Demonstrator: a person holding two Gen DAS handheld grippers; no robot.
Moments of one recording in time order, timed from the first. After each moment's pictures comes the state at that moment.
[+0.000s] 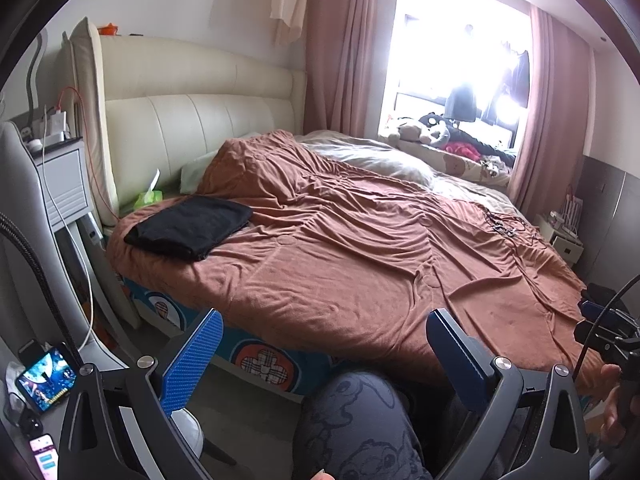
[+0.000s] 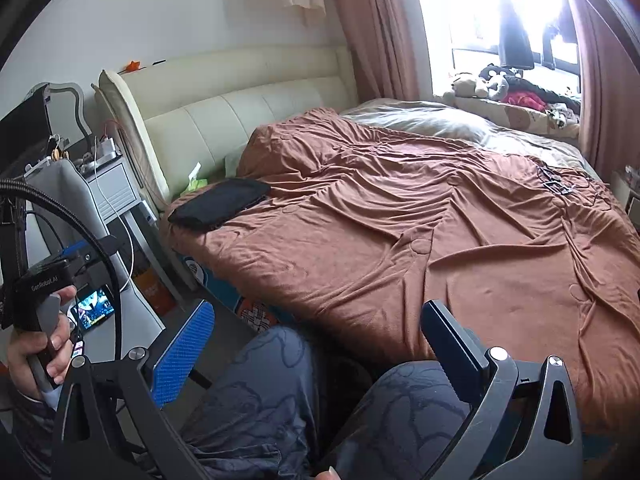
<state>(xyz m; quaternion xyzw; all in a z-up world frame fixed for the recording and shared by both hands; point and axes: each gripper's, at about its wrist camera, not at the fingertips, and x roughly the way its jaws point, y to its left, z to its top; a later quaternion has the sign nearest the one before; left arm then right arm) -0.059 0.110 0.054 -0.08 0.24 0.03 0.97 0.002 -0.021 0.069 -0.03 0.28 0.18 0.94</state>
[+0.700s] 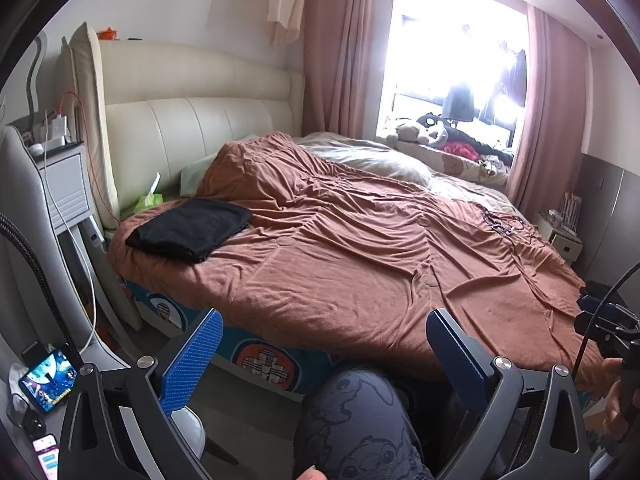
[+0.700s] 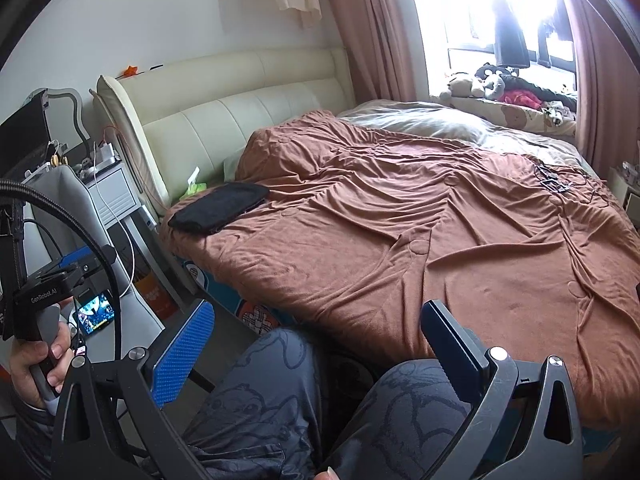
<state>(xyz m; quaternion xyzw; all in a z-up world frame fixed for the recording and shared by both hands) -0.066 0.106 0.054 -0.08 0.24 0.03 0.97 -0.004 -0.022 0.072 -0.02 0.27 0.18 0.95</state>
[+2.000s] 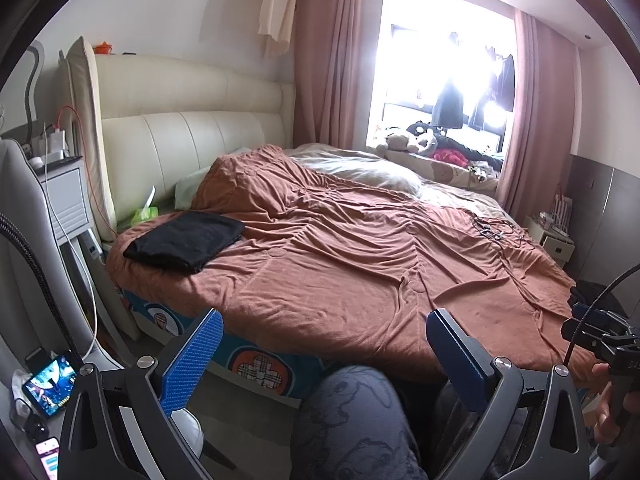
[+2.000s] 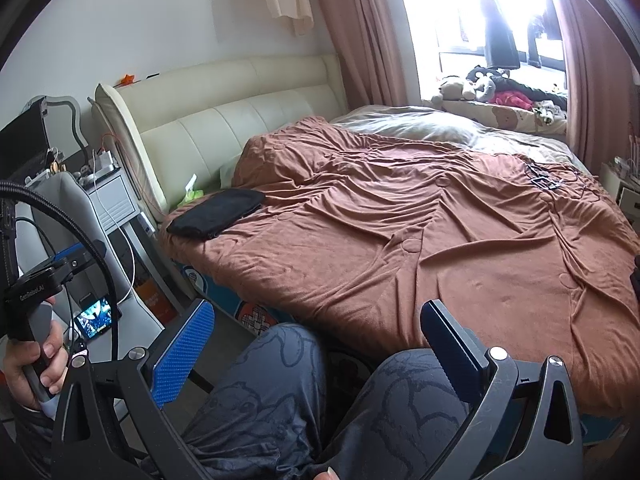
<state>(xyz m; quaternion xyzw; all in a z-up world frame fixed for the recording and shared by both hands) -0.083 0.099 0.072 -0.07 0.22 0.02 0.97 -0.025 -0.030 0.070 -0.01 0.27 0.16 0.95</state>
